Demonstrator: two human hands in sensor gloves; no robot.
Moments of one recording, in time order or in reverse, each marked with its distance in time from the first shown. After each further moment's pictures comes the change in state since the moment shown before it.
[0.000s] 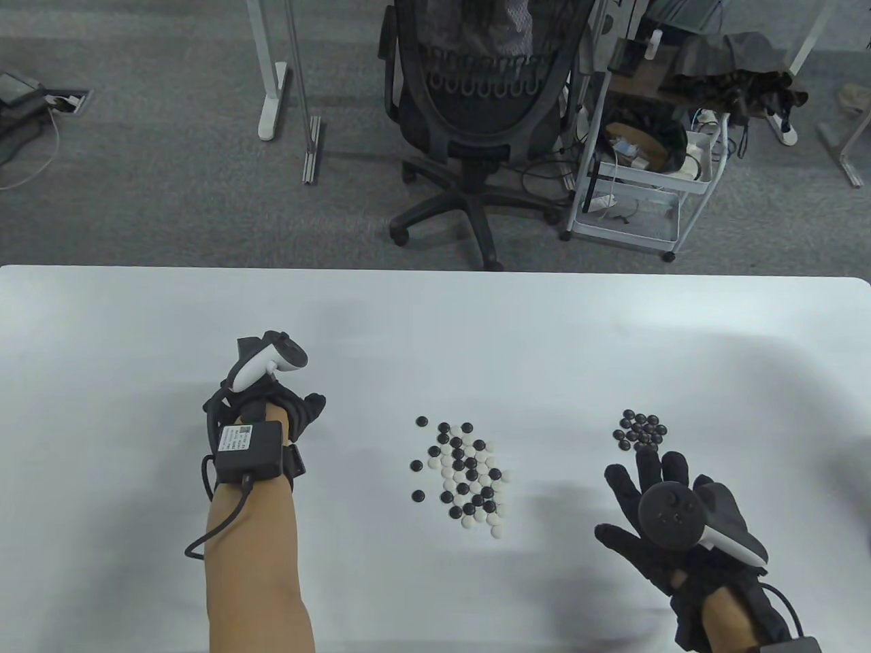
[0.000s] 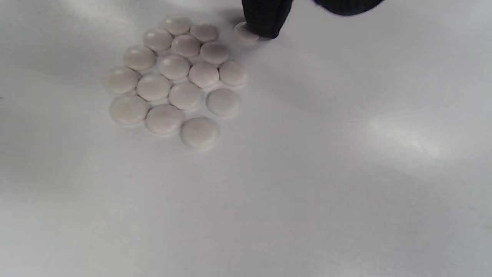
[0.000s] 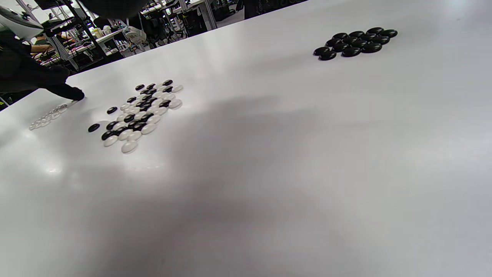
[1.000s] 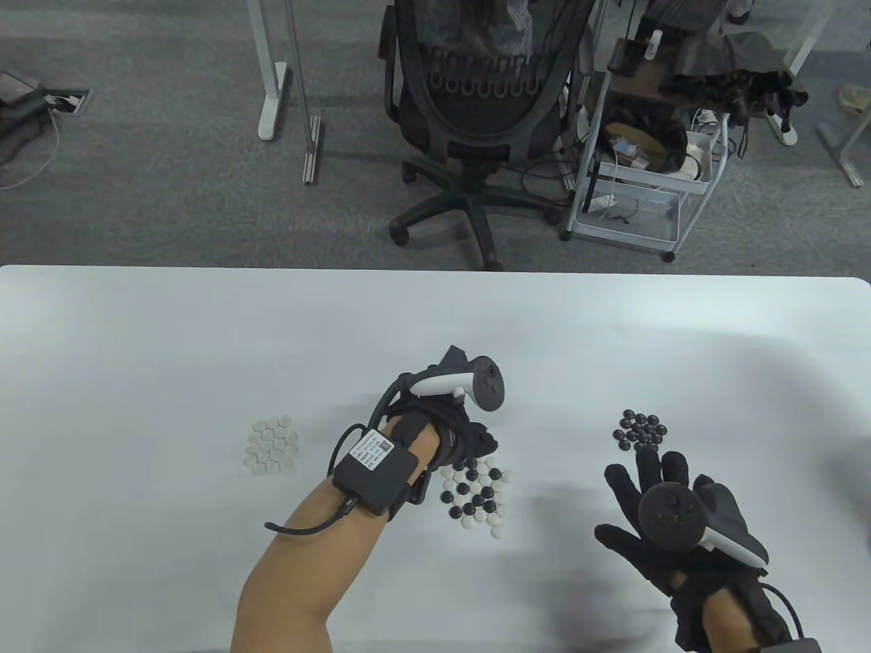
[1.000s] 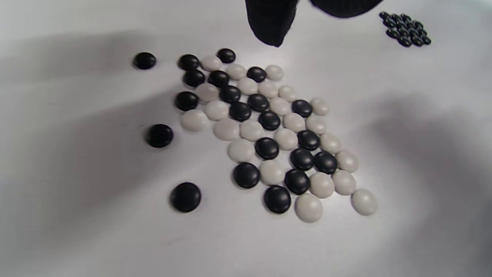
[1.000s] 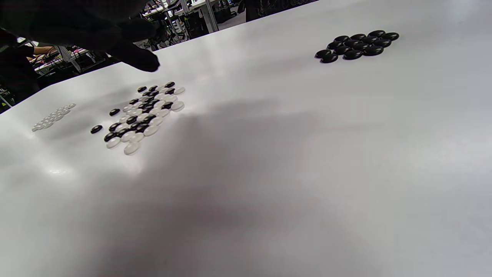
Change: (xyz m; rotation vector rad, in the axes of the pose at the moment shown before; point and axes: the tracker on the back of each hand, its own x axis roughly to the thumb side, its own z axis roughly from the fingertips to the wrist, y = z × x) left_hand 0.223 -0.107 0.077 -0.052 -0.567 -0.641; right_hand 0.001 0.000 0.001 -0.010 -0.005 0.000
